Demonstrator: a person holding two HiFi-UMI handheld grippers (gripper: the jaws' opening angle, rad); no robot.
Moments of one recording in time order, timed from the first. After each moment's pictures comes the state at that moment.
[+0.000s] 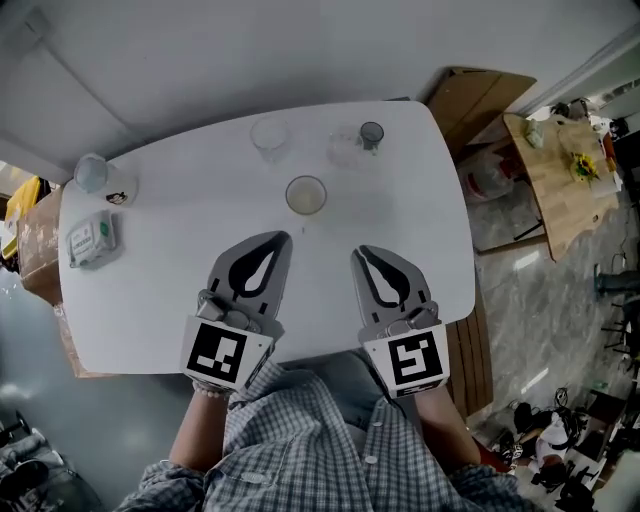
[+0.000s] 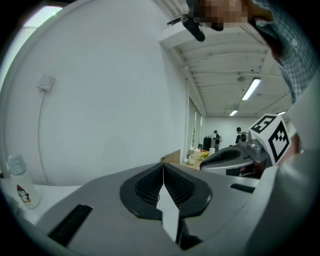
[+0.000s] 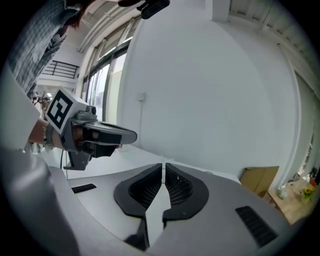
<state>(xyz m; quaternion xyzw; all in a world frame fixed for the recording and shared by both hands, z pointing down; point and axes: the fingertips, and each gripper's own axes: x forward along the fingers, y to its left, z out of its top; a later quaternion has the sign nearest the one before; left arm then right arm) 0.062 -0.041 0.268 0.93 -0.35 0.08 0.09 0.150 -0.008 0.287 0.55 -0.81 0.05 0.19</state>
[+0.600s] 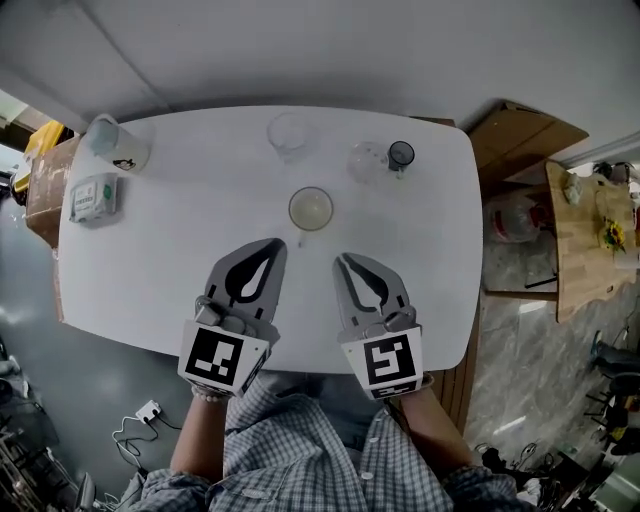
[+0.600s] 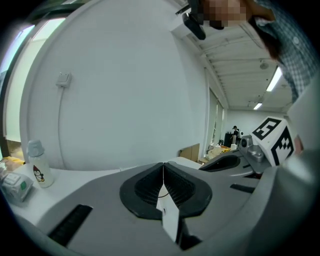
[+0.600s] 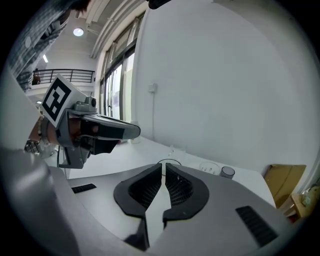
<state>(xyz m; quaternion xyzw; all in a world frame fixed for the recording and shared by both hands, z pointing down) 0.071 -0.063 0.309 0.87 -0.46 0.11 0.13 0.149 -0.049 0.344 0.44 -0.87 0.08 0.21</state>
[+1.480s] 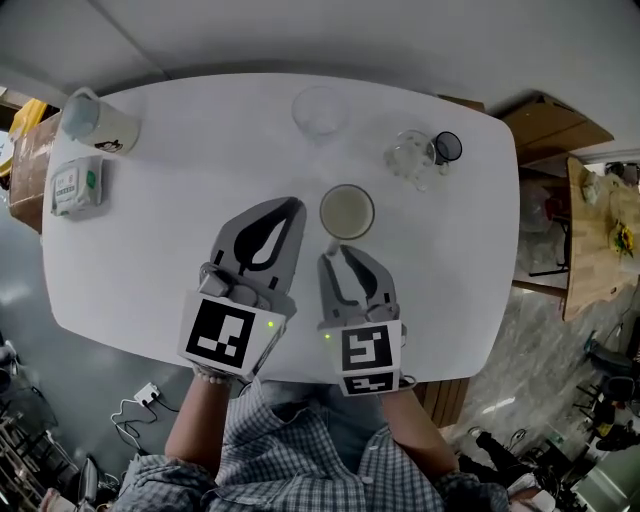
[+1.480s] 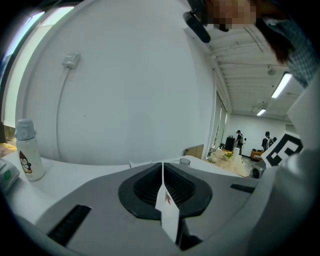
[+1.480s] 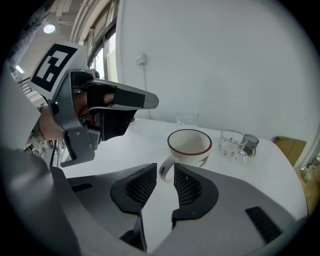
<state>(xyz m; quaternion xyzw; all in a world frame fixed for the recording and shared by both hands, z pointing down) 0.045 -0.129 0.355 0.87 -0.46 0.10 0.15 0.093 -0.071 0.439 0.46 -0.82 0.18 0.28</state>
